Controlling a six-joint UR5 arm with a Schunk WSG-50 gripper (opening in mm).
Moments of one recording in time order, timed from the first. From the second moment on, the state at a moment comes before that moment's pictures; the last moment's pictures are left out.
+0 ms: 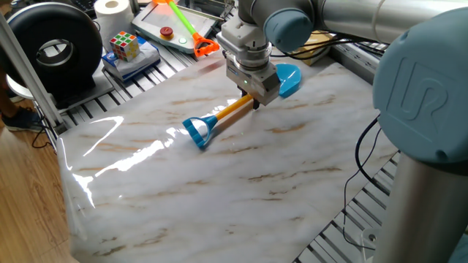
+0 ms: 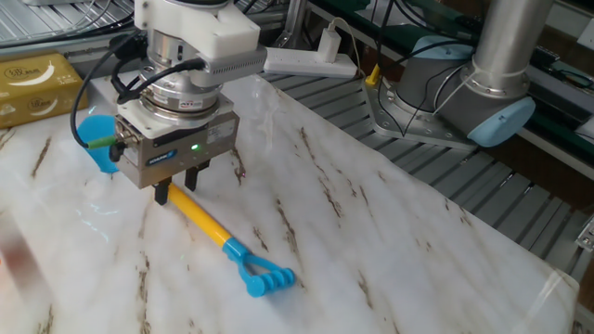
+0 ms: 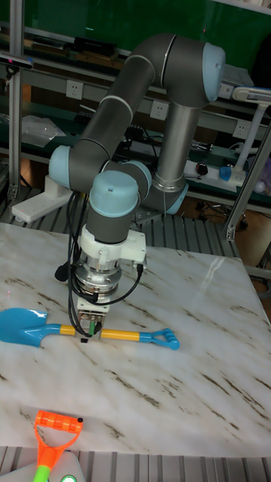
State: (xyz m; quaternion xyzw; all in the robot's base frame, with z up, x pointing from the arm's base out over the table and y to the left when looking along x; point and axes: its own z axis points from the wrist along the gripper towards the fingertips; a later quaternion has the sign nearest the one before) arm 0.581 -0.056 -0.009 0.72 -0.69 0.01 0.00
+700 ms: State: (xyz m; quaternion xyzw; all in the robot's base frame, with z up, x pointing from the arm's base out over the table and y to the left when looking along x) arm 0.579 -0.062 -0.001 0.71 -0.70 0.00 0.01
